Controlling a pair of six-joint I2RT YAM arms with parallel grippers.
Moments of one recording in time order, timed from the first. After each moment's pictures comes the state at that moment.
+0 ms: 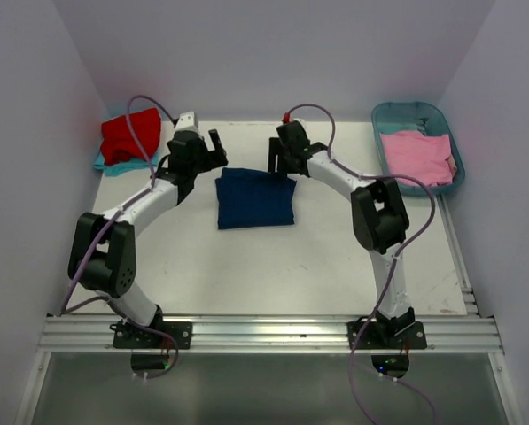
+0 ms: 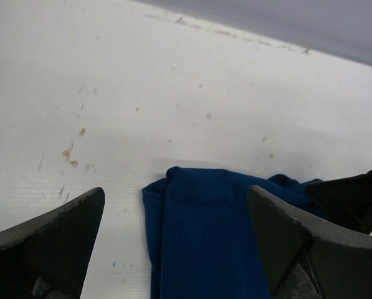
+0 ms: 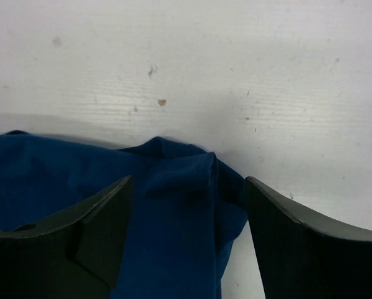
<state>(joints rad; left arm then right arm) -0.28 1.68 1.13 0.05 -0.16 -0.43 0.51 2.22 1.80 -0.42 0.22 0.42</state>
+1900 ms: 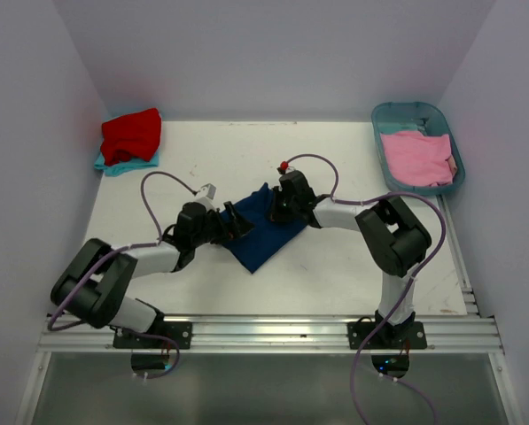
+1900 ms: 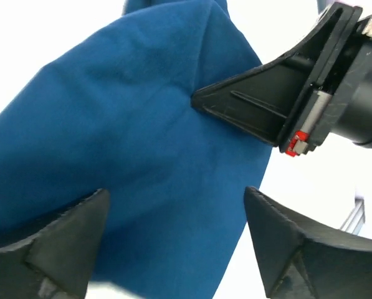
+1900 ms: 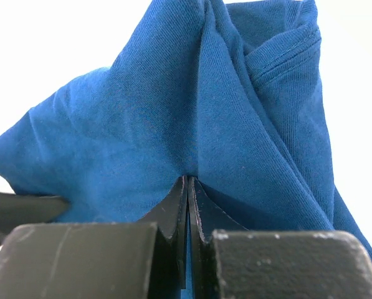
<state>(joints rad) -0.46 1.50 0.44 0.55 0.25 -0.76 0.63 1.92 1.08 0.07 -0.07 0.61</state>
